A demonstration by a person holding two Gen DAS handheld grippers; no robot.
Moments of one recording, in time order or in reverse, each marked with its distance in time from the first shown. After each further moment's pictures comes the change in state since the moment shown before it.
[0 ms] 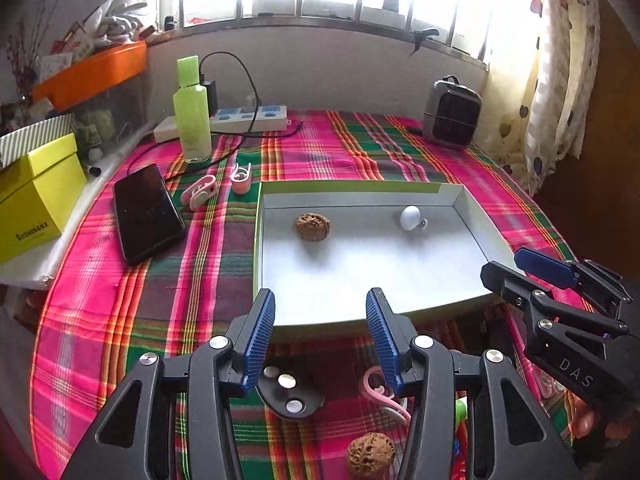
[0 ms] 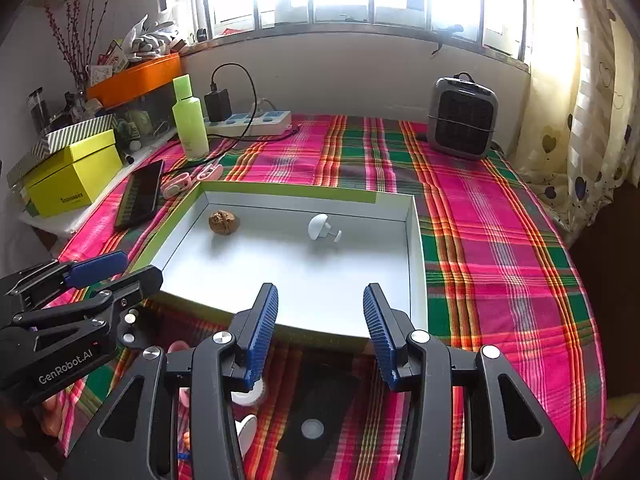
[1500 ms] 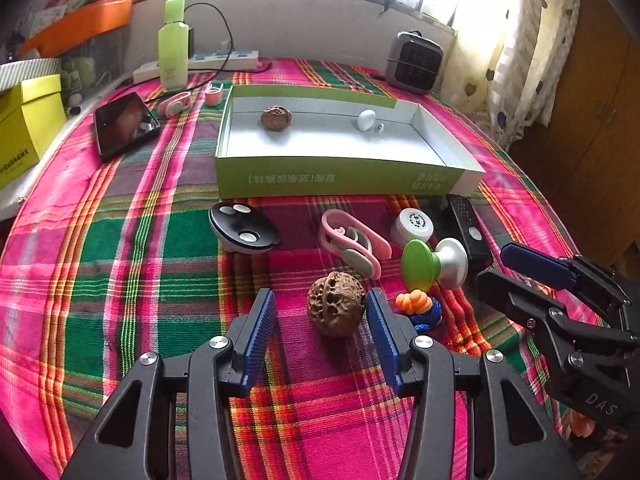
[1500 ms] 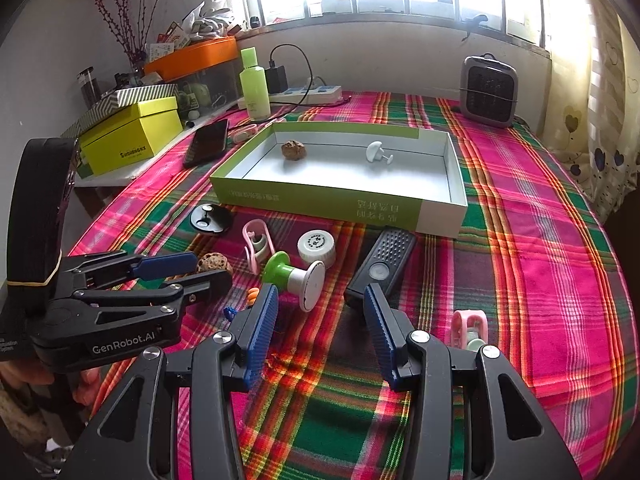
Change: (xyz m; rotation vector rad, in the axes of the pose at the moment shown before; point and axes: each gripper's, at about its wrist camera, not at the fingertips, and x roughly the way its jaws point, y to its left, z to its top) left arm -0.013 -0.006 -0.082 0.005 0.106 -0.126; right arm -0.042 0.023 -0.081 -0.040 0.013 0.152
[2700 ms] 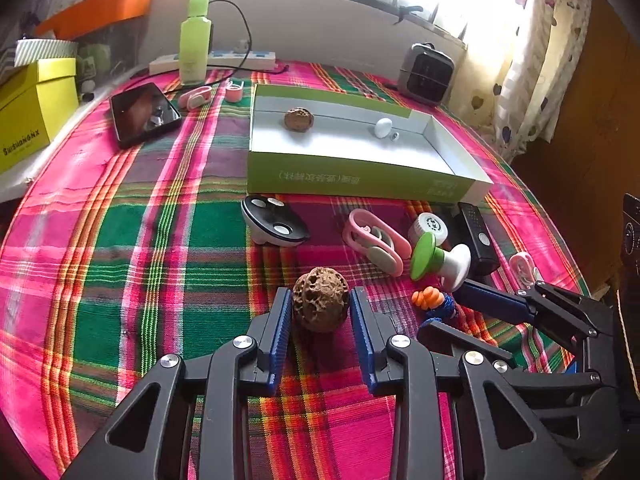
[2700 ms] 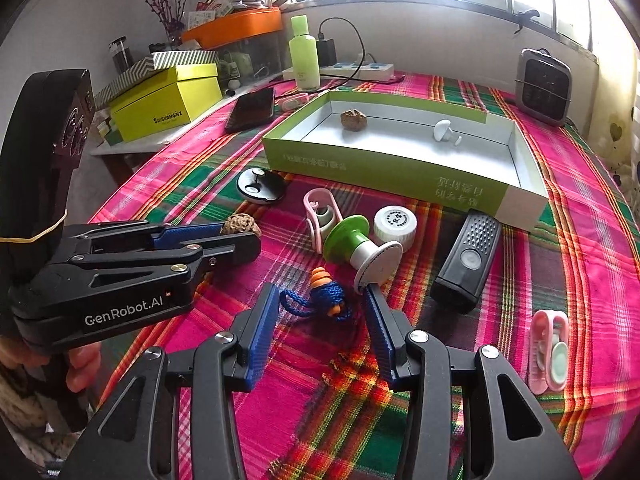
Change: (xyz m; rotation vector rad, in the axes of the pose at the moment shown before) left arm -0.006 0.019 -0.005 -0.054 -0.013 -0.013; right arm 0.028 0.031 -0.010 -0.080 0.073 0.107
